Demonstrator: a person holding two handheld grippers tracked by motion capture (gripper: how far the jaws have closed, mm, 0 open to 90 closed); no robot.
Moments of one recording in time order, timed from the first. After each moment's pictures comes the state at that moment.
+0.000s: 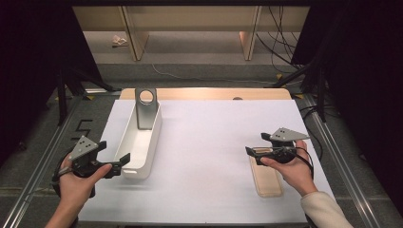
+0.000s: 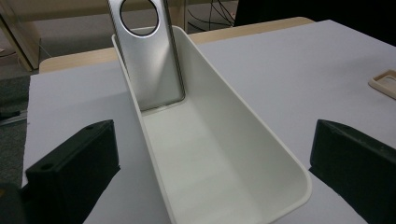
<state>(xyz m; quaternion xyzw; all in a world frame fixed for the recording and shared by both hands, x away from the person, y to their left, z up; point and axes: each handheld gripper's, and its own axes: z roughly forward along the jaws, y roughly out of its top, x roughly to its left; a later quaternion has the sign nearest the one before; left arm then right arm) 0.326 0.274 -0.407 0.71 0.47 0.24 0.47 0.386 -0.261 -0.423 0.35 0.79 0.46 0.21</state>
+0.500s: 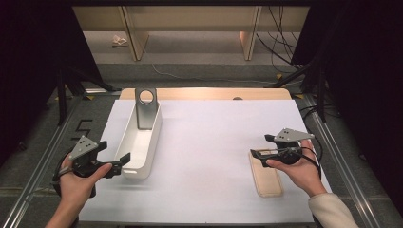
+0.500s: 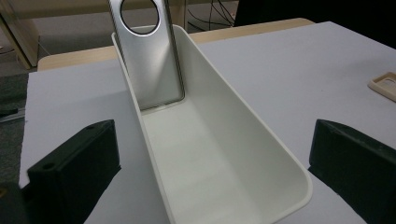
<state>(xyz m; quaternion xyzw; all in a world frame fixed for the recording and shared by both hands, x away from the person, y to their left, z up) 0.327 0.274 -0.408 0.70 0.47 0.24 0.48 0.381 -0.273 -0.415 0.34 0.81 0.43 0.20</state>
